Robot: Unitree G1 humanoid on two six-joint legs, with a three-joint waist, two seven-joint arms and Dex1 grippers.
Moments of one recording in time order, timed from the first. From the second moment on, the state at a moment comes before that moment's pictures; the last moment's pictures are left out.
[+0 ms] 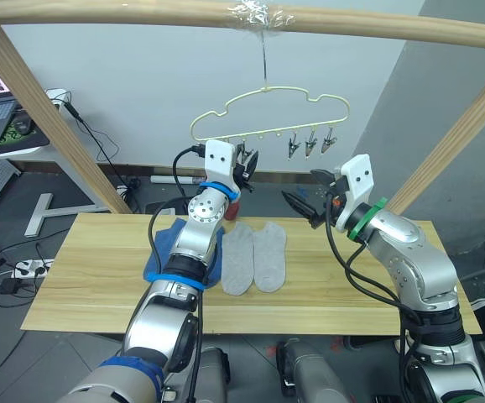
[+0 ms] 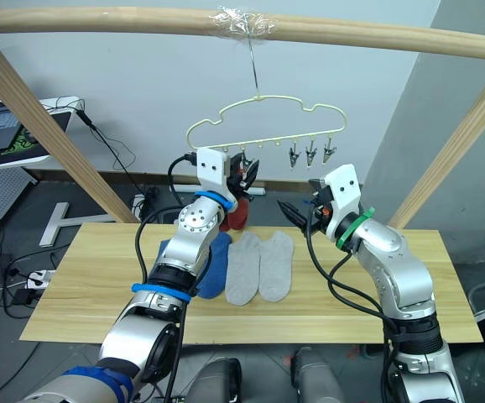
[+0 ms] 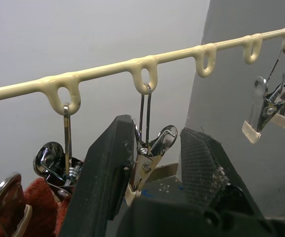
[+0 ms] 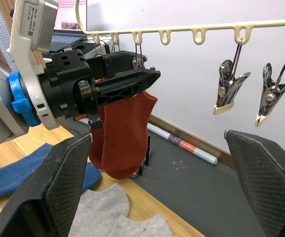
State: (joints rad) left arm -0.80 0.11 -0.04 0.60 0.06 -0.12 -0.20; right arm -0.45 -0.32 0.02 -0.31 0.34 0.64 0.47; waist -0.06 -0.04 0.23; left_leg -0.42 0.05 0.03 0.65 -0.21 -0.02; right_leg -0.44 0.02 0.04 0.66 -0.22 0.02
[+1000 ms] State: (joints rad) left arm -0.70 0.07 0.17 0.30 -0.37 0.33 -0.34; right arm -0.42 -0.29 0.31 0.03 0.11 0.50 0.48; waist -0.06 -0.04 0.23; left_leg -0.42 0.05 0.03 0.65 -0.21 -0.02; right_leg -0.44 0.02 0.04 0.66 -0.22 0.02
